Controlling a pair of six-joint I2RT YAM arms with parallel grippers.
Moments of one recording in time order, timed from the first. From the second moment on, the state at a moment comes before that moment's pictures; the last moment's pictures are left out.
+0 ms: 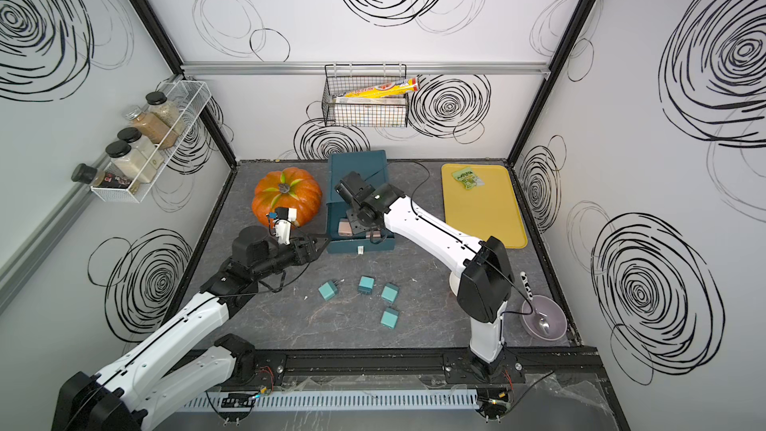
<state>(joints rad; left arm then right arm) -0.37 0.91 0.54 -0.01 0.41 -0.68 0.86 1.85 1.76 -0.98 0.27 0.41</state>
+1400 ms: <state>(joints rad) -0.40 1.57 1.36 -0.48 0.04 -0.52 0.94 1.30 0.96 -0.32 -0.05 0.39</state>
